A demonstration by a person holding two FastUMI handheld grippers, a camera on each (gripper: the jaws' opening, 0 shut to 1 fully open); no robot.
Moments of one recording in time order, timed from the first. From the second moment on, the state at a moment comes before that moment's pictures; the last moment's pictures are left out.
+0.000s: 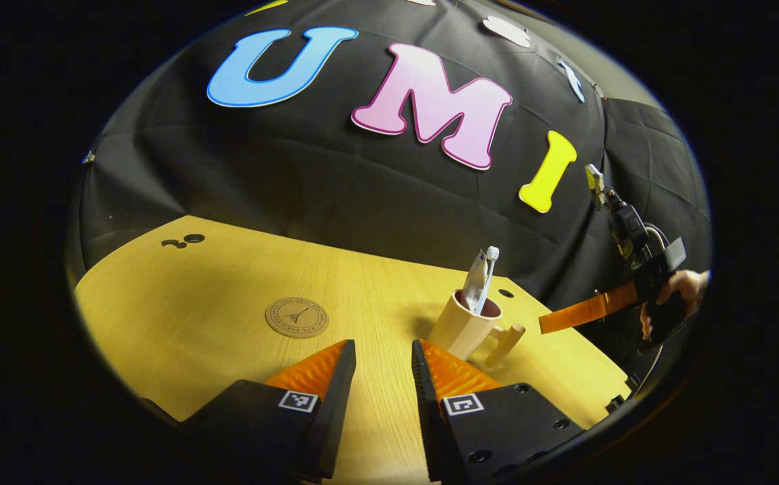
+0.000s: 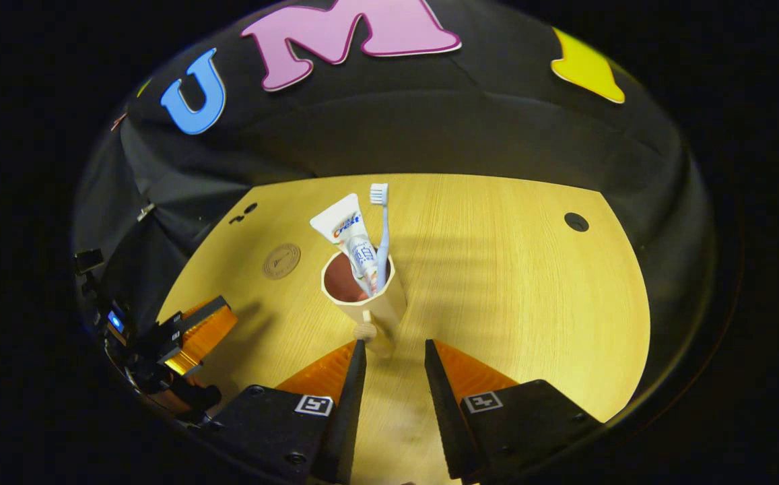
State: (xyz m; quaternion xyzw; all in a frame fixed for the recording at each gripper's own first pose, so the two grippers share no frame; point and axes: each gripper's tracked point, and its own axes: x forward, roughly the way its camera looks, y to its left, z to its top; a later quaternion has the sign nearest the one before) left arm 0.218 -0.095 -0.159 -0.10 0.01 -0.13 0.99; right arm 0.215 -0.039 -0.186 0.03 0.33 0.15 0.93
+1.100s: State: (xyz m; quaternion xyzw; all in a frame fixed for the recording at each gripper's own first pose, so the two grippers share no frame) left arm 0.202 -0.070 -0.183 -0.10 0.04 -0.11 0.99; right arm 0.254 0.006 -0.262 -0.10 0.47 0.18 0.86
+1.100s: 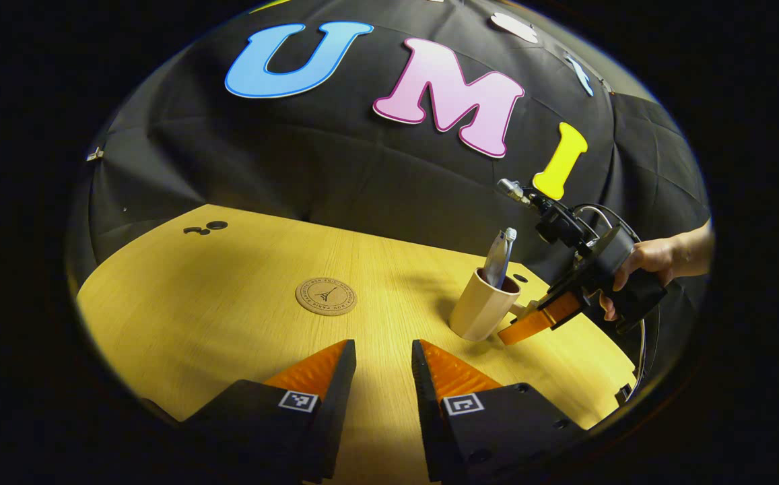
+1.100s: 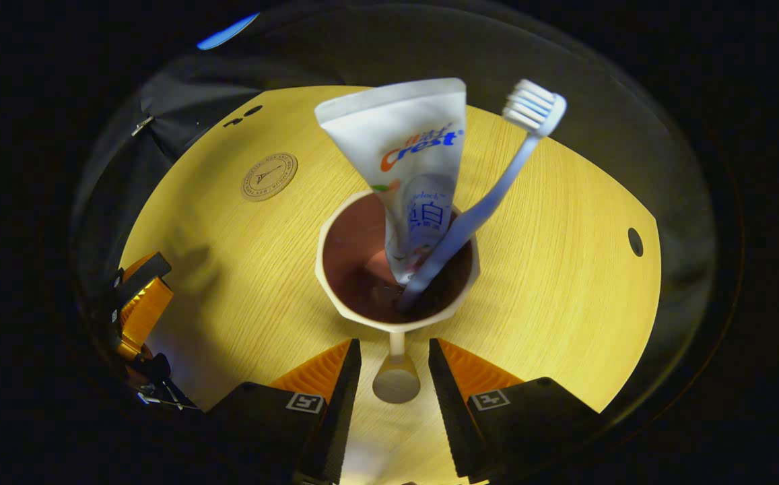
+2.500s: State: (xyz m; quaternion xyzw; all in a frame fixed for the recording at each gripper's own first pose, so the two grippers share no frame) left arm 0.198 -0.032 -0.188 -0.11 0.05 -0.09 0.99; right arm 0.274 0.044 -0.250 -0.15 0.46 0.17 0.86
